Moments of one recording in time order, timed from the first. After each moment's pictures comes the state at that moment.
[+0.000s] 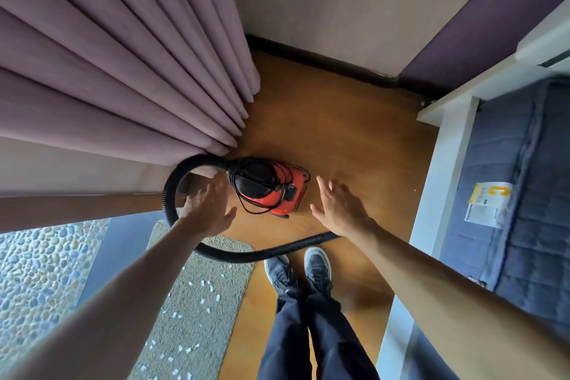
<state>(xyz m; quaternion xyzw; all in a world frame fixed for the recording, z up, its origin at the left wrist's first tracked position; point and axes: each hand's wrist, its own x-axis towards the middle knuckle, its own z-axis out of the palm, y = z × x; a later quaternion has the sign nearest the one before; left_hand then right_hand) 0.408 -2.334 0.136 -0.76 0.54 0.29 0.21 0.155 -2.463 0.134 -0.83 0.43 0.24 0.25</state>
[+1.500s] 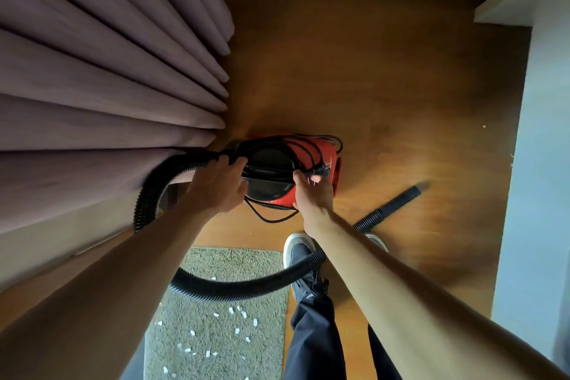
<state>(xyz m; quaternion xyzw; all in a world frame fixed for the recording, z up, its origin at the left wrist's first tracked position) 0.484 -2.396 -0.100 -0.66 0.65 0.30 0.22 0.307 -2.407 -0.113 -0.20 0.79 -0.10 0.58</state>
